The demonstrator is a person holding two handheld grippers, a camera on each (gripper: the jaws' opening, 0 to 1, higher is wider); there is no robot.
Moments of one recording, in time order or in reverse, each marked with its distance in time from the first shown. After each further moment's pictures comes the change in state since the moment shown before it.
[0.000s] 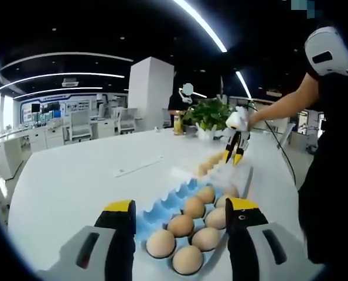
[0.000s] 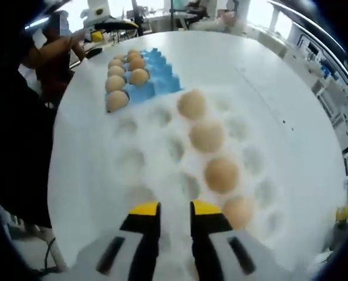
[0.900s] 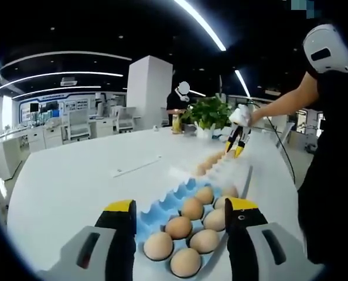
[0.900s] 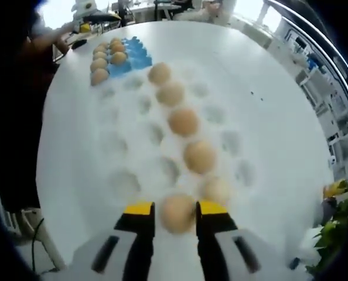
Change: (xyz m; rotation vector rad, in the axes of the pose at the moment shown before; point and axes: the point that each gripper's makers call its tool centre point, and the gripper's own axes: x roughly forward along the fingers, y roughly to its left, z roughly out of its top) left arm 0.006 -0.003 0.001 0.000 0.004 -0.013; right arm -0.035 -0.034 -0.062 0.034 0.096 -0.119
